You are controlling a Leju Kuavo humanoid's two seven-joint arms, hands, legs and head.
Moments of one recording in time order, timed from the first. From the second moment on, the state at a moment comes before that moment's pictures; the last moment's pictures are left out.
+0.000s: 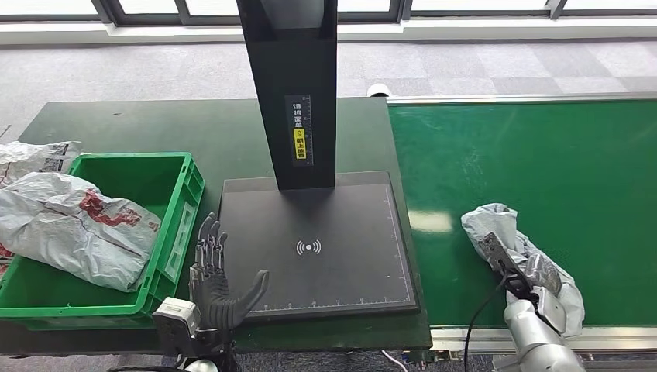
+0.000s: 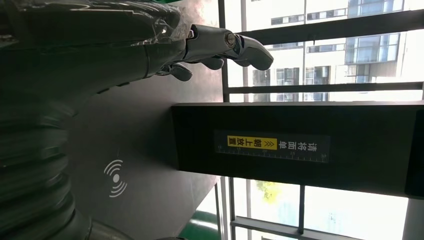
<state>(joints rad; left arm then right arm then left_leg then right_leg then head) 0.10 -0.29 -0.26 -1.38 -0.14 0.44 -0.70 -0.46 -0.09 -0.71 -0.37 1.23 -0.37 -0.15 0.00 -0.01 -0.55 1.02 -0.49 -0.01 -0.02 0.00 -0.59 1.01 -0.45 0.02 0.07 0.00</state>
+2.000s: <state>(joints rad) 0.05 -0.30 -0.26 -1.30 -0.19 0.41 -0.70 -0.41 0.31 0.06 -0.63 0.87 -0.42 -0.57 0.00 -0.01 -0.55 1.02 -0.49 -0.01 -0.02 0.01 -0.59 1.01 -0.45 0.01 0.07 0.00</state>
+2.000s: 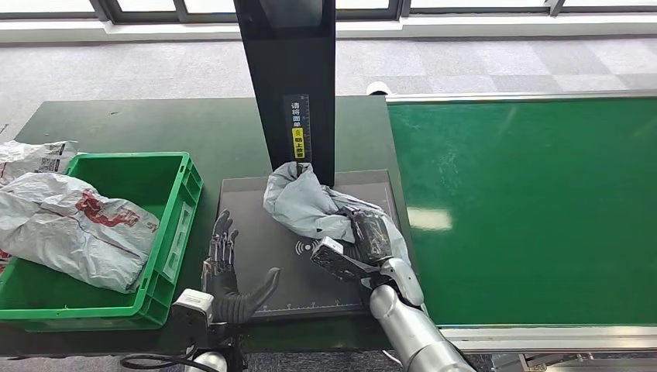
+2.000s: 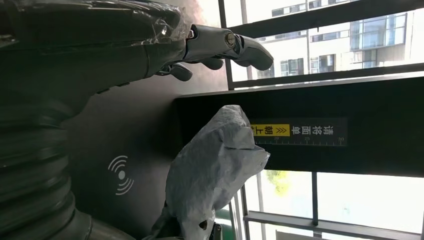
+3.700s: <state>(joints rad) 0.01 -0.29 -0.33 -1.22 -0.15 0.43 -0.70 -0.25 0.22 0.17 -1.06 0.12 0.09 -0.70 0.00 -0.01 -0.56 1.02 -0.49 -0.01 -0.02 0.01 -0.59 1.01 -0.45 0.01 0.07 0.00</state>
